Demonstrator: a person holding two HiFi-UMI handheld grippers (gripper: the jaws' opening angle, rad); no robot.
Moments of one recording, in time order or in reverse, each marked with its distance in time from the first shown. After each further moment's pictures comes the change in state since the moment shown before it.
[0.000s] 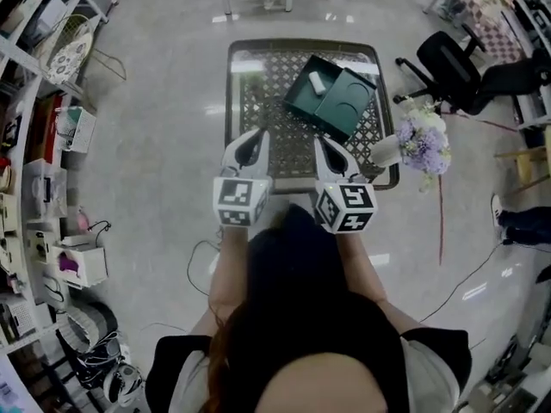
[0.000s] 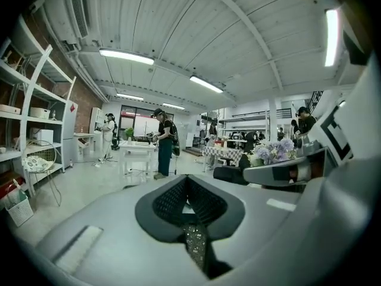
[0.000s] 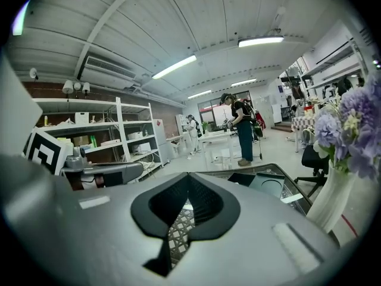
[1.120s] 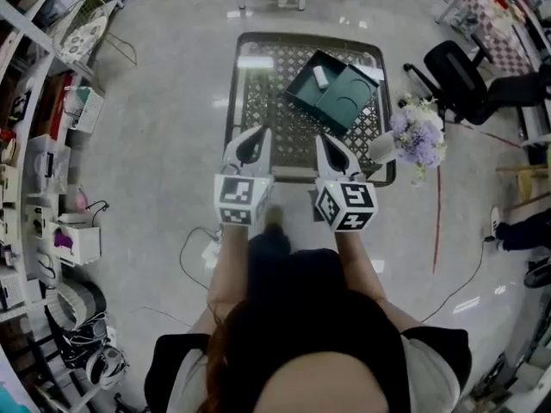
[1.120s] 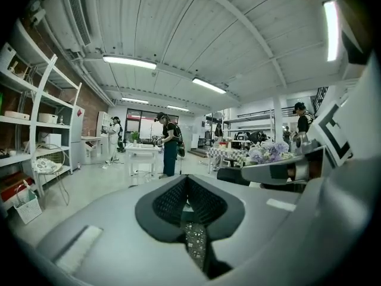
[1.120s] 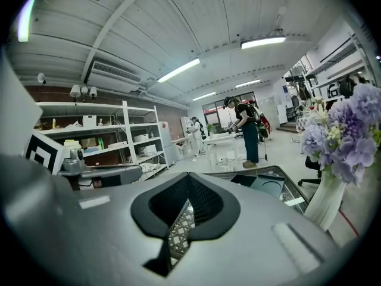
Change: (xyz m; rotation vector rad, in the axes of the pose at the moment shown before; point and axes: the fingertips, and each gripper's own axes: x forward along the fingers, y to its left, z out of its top) left arm -0.026 -0.034 0.004 0.006 -0.016 0.067; right arm -0.034 -0.003 0.005 -0.008 -0.017 0.058
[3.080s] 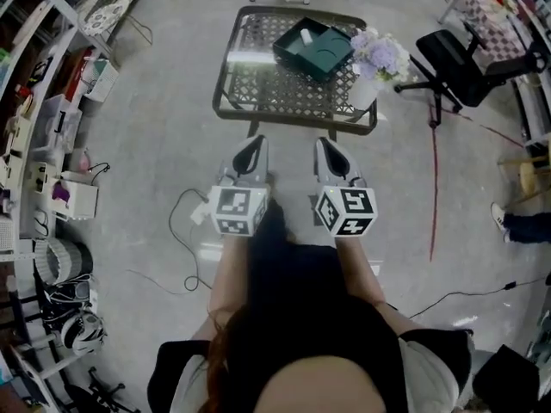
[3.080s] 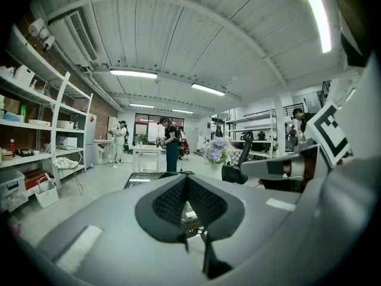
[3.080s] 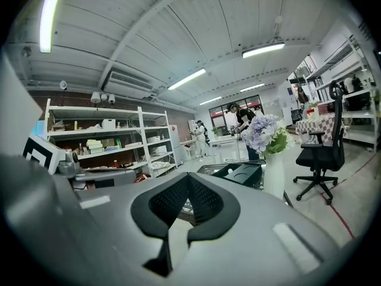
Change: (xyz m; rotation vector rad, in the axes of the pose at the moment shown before) left arm -0.196 -0.186 -0.050 0.004 -0.025 0.096; right arm -0.249 0.014 -0.071 -0.028 -0.031 0.073
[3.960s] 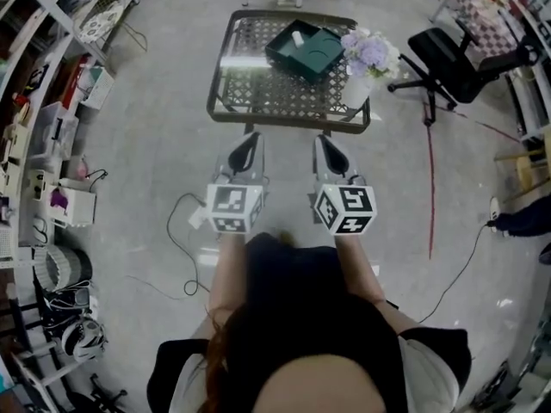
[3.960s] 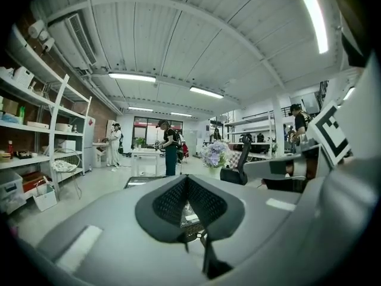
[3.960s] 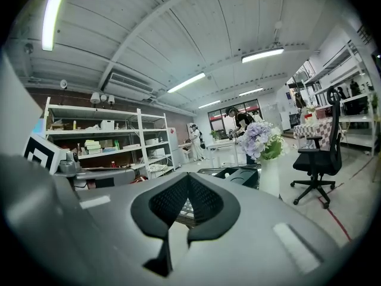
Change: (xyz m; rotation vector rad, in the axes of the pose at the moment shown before) left arm 0.005 -0.007 0.010 0.009 -0.024 -0.004; right arm -0.010 -0.011 0.012 -0.015 -0.031 -0.018
